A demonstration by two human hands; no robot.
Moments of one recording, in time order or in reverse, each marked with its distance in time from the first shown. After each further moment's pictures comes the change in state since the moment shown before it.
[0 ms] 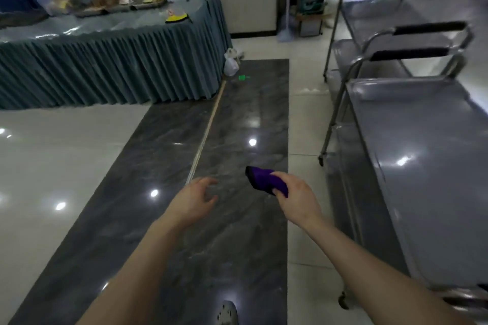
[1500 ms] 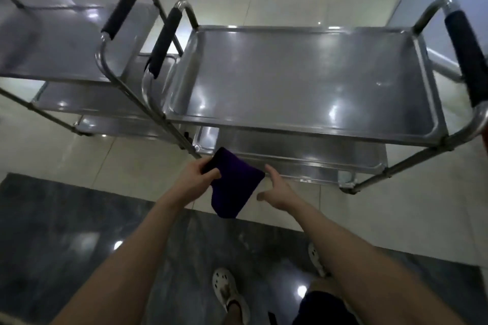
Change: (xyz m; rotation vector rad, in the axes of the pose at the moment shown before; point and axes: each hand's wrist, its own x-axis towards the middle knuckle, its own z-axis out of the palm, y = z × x) left_hand 0.585 0.267 0.044 -0.075 -1.074 0.839; right_hand 0.270 0.150 0.019 0.740 0.847 1.234
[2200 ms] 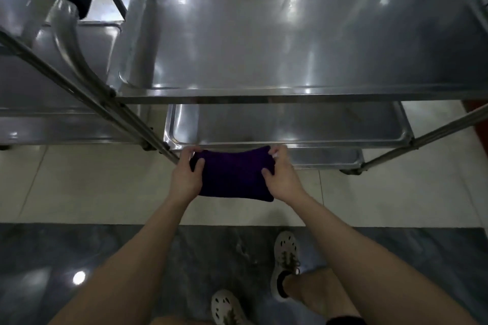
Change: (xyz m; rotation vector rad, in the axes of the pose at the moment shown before) left_hand 0.204 -0.217 0.019 0.057 0.179 0.047; right_hand 0.157 0.075 0.076 0.027 0.439 -0.124
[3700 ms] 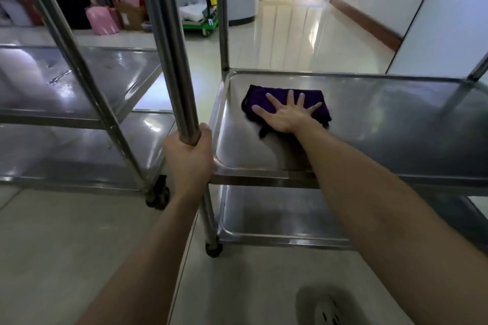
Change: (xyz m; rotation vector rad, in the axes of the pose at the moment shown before) left_hand 0.235 -0.131 -0.013 -0.546 0.632 0.556; right_hand 0.384 -0.059 0.150 -0.935 0.157 -0.141
